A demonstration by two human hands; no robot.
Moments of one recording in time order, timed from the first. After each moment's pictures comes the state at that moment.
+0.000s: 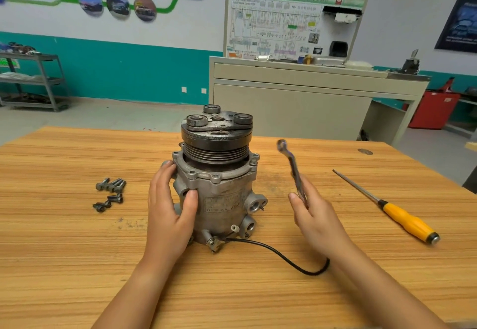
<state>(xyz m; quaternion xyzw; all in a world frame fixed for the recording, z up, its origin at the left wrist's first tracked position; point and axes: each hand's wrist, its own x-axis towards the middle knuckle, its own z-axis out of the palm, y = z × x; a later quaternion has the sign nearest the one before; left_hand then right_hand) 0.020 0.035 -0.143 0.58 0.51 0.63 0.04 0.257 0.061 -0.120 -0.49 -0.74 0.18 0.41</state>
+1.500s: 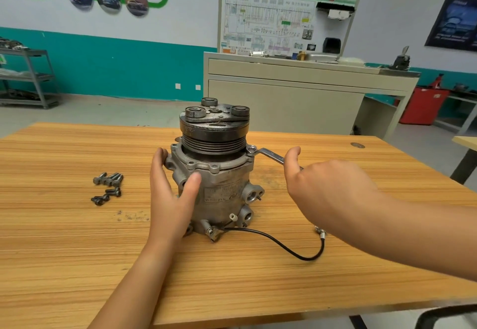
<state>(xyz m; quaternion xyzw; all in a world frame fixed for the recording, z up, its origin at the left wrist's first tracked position) 0.032 0.029 -0.126 0.50 0.52 0.67 0.18 0.228 -0.010 -0.013 -0.50 -0.77 -0.35 -0.18</state>
